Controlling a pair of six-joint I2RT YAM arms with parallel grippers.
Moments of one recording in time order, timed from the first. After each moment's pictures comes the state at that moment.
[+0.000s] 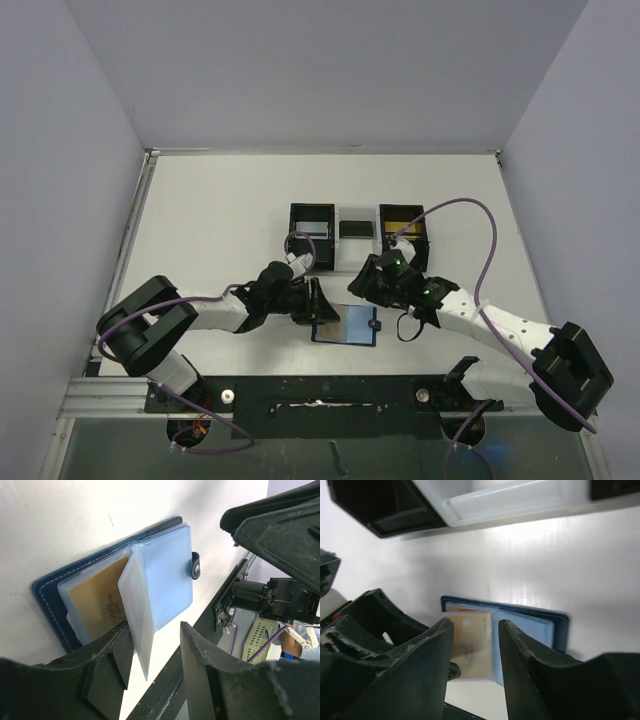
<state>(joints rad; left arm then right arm) -0.82 1.56 0.49 0.47 0.42 -0.99 0.74 1.19 0.62 -0.21 0.08 0.96</state>
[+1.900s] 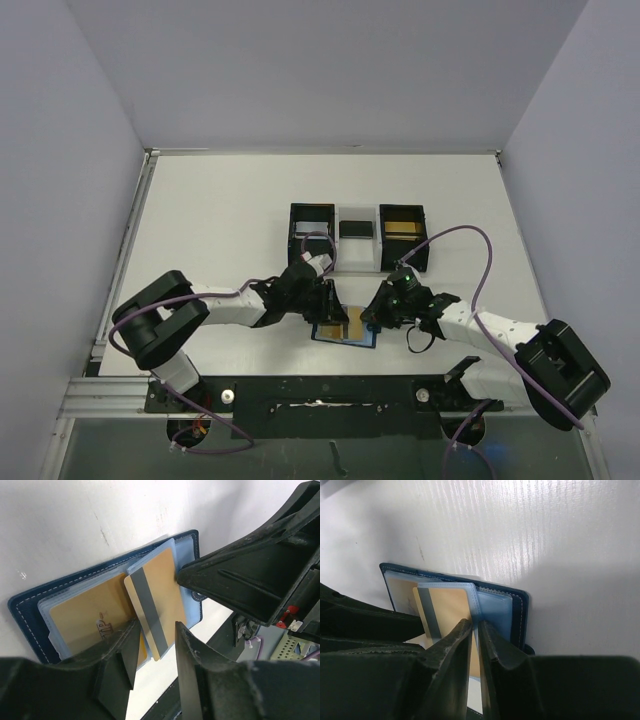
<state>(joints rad) -0.92 1.64 0.66 0.27 0.27 -0.94 0.64 1.19 0.40 -0.13 -0.10 0.99</state>
